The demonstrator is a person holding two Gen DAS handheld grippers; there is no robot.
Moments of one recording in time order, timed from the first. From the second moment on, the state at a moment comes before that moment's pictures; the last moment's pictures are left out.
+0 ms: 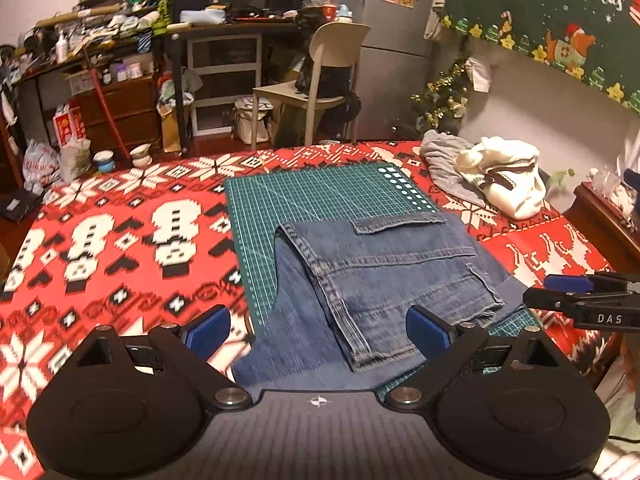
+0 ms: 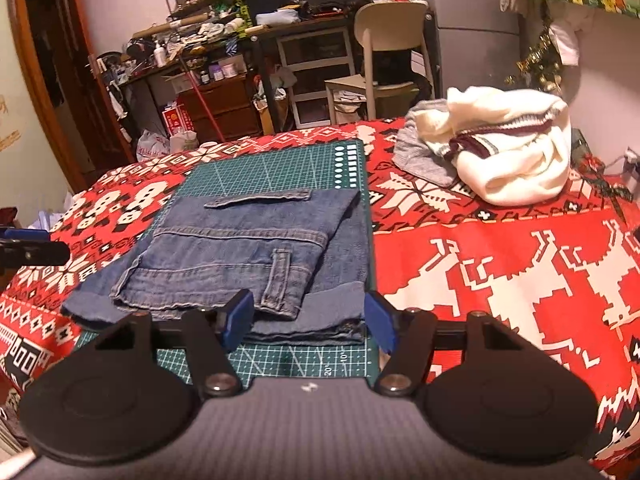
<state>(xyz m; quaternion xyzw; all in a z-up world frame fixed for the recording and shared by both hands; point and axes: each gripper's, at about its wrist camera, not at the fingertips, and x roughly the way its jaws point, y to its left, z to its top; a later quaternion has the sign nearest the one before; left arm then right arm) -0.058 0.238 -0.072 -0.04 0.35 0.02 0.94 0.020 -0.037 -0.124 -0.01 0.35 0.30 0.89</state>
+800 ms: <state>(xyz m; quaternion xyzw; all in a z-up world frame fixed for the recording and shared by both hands) -0.017 0.260 -0.105 -0.04 0.42 0.04 0.91 0.037 -0.045 -0.132 0.02 0.37 0.29 0.88</state>
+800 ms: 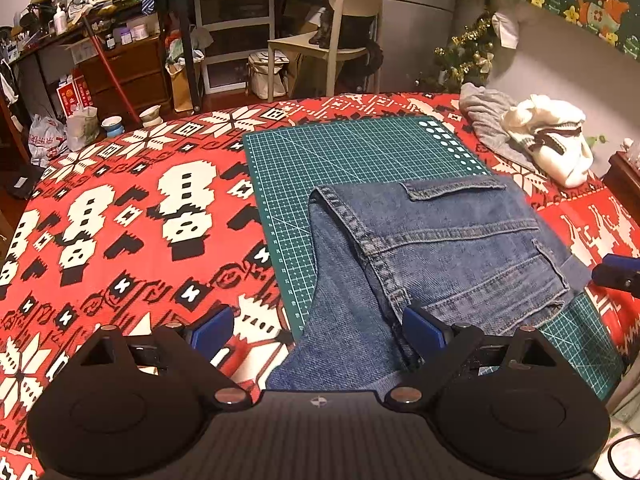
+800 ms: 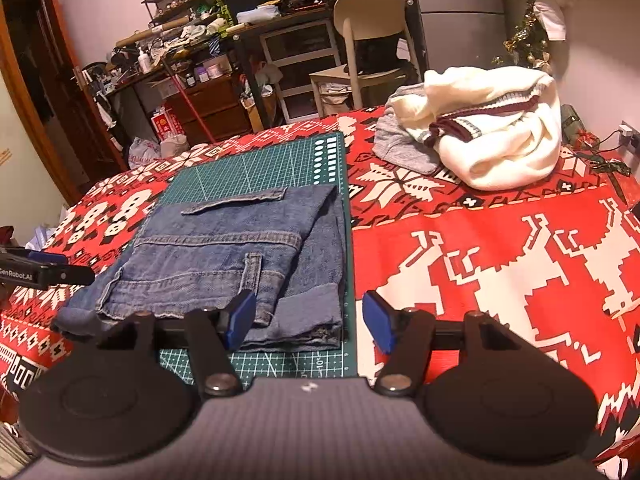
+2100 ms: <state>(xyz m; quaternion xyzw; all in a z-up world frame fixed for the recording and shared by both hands) -0.045 0.279 -0.104 -0.13 0.34 0.08 0.93 0.059 -0.026 -0.110 -0.04 0.28 0.32 0.90</state>
